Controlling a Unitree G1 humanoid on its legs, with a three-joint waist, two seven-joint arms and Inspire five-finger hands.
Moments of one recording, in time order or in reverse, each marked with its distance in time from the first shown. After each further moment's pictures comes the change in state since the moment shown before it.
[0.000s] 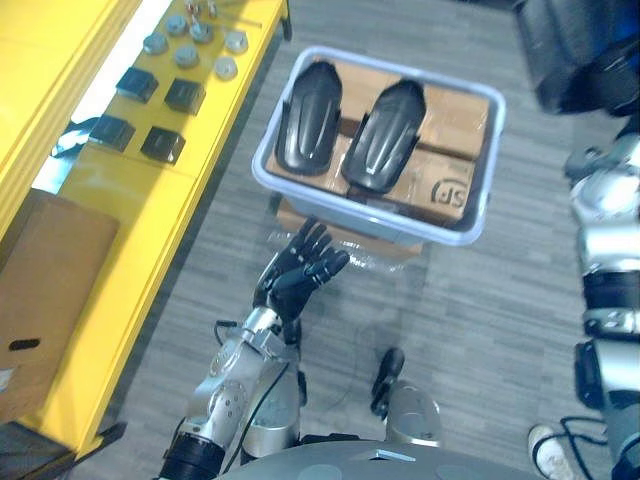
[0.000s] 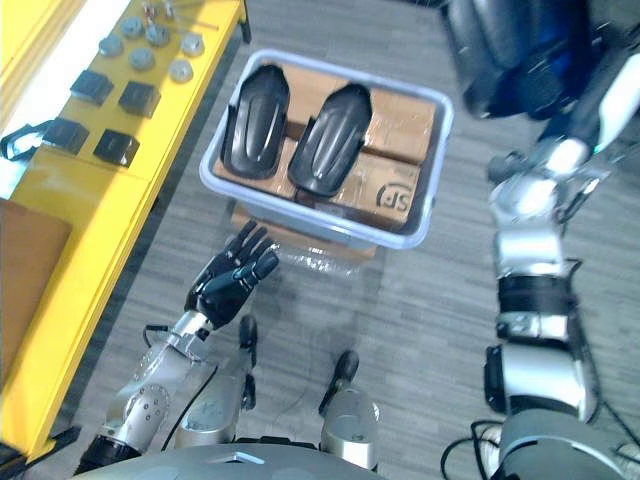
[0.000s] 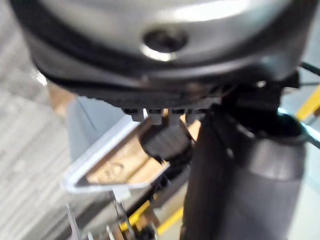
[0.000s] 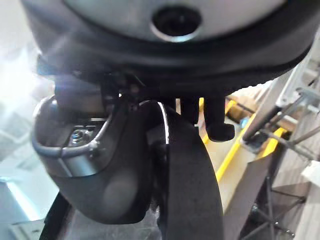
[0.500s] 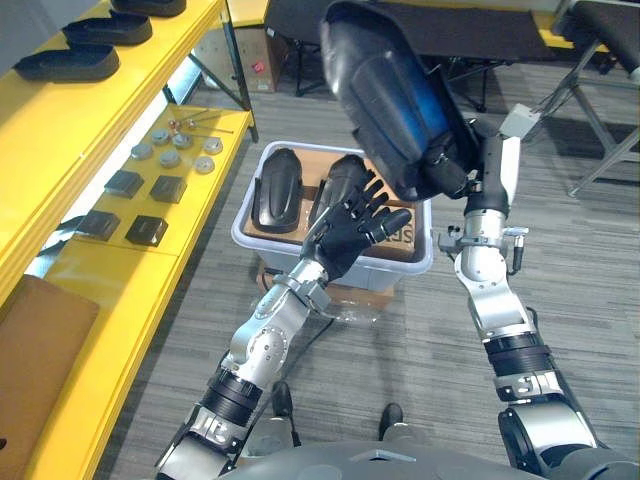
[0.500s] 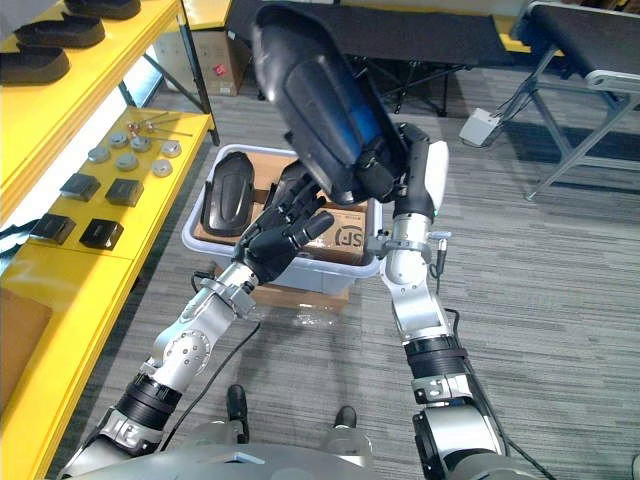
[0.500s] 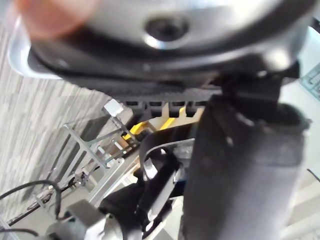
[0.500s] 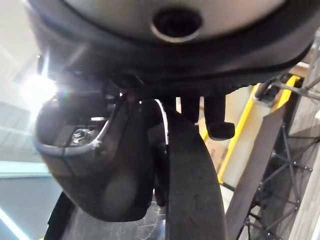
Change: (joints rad) left arm -0.270 -0.094 -0.112 0.108 -0.026 0.028 0.162; right arm 0.212 0.295 0.206 -0.171 -0.109 -0.065 0.167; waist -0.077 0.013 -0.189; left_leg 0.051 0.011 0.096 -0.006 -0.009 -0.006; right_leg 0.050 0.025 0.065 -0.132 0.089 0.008
